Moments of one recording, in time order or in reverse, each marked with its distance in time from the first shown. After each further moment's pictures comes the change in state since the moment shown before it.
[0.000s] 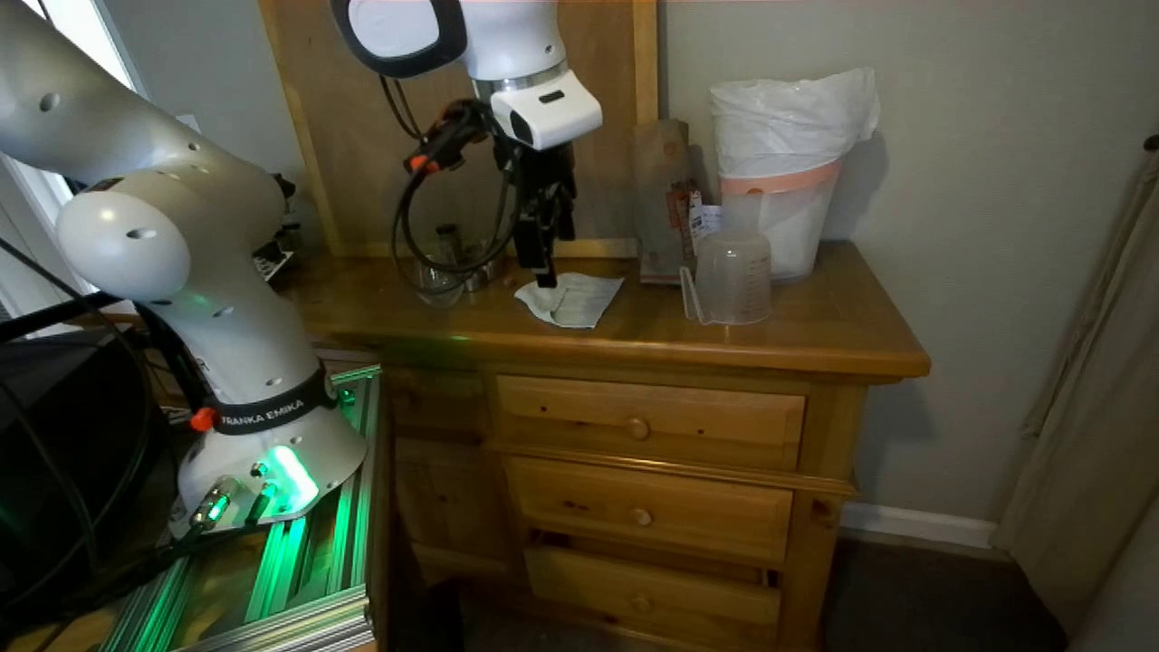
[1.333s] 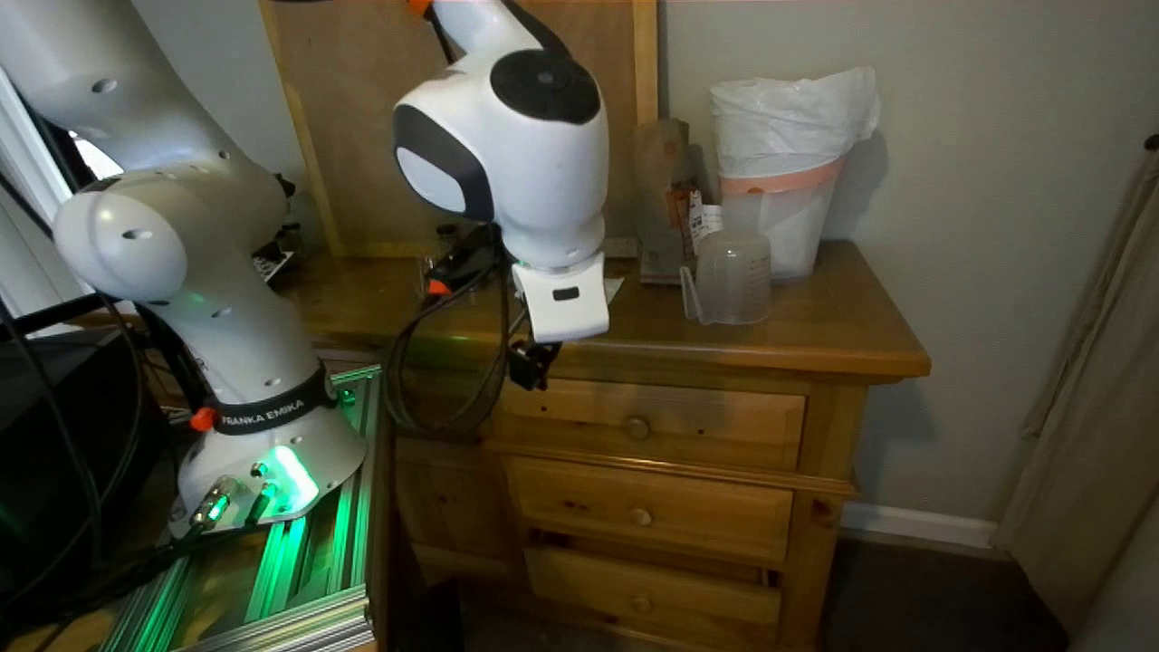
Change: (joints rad) arm -0.022 0.401 -0.187 0.042 0.301 0.041 -0.153
